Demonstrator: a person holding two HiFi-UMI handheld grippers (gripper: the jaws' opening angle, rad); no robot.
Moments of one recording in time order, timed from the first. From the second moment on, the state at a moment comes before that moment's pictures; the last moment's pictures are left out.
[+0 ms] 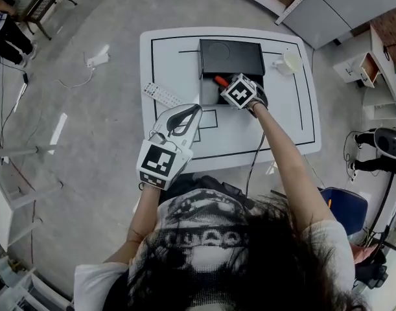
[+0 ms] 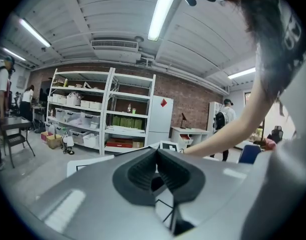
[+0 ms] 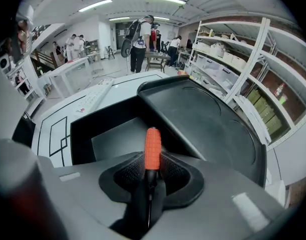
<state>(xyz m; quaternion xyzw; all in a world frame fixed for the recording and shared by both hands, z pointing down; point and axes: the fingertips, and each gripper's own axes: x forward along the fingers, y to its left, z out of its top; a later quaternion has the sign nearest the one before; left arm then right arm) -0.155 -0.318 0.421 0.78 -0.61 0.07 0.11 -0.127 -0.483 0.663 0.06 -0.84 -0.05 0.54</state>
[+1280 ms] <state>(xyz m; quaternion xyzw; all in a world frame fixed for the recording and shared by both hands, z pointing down) -0.127 -0.299 0.409 0.79 -0.60 0.09 0.09 -0.088 -0.419 0.509 0.15 -0.94 0.06 0.30</state>
